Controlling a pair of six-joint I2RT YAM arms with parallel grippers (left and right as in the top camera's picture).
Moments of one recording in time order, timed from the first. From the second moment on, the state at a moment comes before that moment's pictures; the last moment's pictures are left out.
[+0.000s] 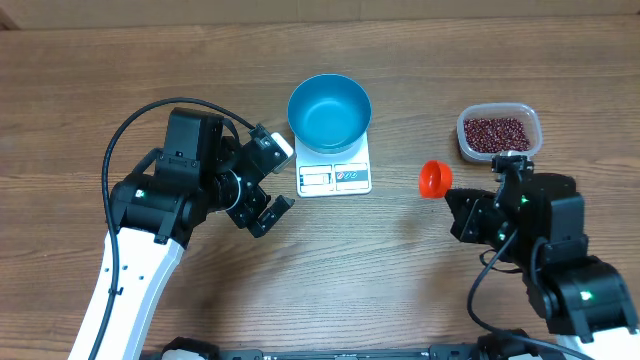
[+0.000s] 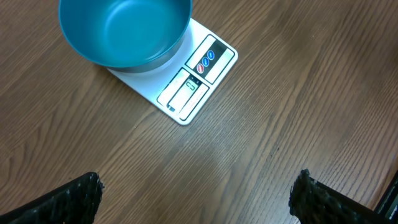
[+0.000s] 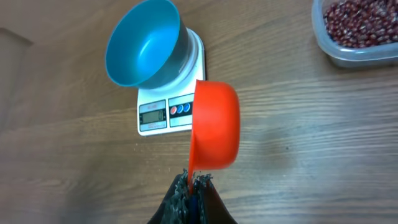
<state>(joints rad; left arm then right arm) -0.25 1.24 1.24 -1.02 0.36 0.53 0.18 0.81 0.91 -0.85 -0.24 0.42</state>
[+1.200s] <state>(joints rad) -0.25 1.24 1.24 -1.02 0.33 0.45 0.18 0.97 1.19 -1.11 -0.06 0.33</state>
